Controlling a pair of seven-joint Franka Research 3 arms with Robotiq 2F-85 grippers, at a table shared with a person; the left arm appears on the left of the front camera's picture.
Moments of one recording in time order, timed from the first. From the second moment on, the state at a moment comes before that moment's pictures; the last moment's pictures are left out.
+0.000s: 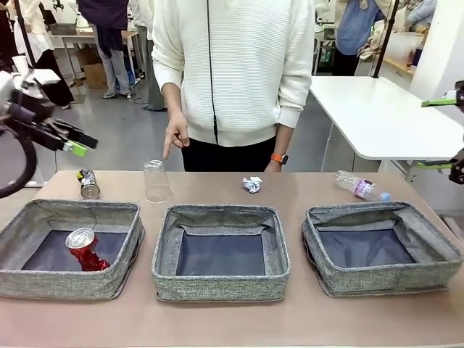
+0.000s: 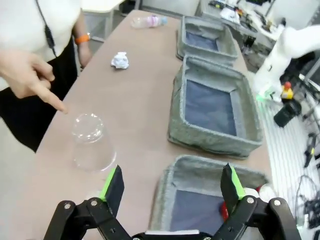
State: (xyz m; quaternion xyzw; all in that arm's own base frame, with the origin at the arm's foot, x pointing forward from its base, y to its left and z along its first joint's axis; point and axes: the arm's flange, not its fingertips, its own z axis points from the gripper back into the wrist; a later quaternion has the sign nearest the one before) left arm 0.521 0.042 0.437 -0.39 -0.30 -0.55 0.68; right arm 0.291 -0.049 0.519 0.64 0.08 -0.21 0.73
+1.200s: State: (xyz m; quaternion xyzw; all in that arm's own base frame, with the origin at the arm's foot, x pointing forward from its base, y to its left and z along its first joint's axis) left arm 0.649 -0.032 0.313 -0.34 -0.30 -0.58 0.67; right arm 0.291 -0.049 0.519 0.64 0.08 -0.21 0.73
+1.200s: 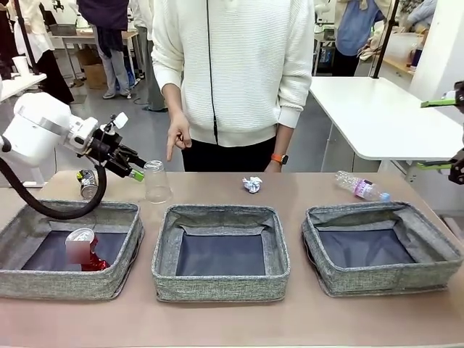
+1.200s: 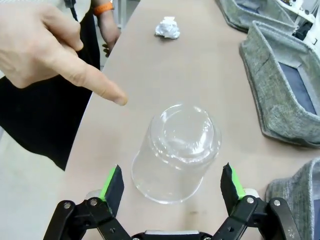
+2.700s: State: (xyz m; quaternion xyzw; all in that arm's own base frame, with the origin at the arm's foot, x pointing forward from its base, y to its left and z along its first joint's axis) left arm 0.648 -0.071 0.295 -0.36 -0.26 -0.58 0.69; right arm 0.291 -0.049 0.519 0.64 0.08 -0.21 0.73
